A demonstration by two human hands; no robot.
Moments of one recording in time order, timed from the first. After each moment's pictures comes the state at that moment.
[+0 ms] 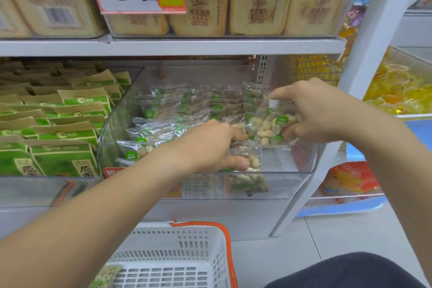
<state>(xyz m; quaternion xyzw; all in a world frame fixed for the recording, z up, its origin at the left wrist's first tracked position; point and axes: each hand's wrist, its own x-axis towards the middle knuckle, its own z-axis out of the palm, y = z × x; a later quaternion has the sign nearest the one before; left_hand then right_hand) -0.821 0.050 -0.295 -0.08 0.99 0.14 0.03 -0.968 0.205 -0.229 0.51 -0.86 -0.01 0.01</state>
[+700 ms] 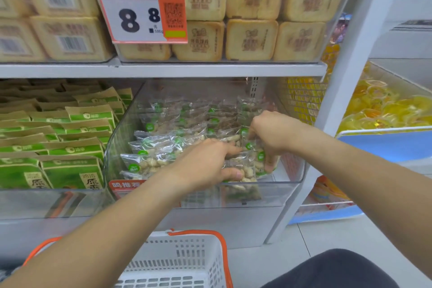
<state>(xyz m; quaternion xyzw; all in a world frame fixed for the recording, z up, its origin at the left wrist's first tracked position) -0.816 0.052 -0.308 -0.10 0.98 0.15 -0.01 -0.971 0.159 -0.257 0.52 -0.84 -0.15 -0.08</state>
